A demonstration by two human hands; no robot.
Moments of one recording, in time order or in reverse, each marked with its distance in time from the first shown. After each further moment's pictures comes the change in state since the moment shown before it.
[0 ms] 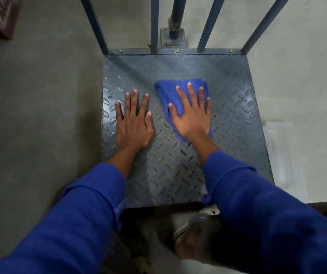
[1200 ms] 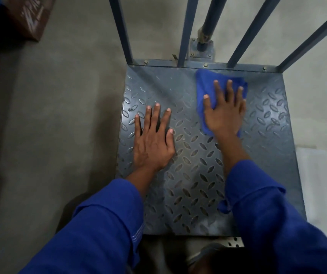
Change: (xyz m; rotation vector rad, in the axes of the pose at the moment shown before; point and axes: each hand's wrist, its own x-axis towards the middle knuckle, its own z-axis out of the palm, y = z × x) left_hand 0.001 -0.001 -0.001 0.010 -0.001 0.005; right_hand 0.077 0.003 -0.005 0.005 -0.001 0.107
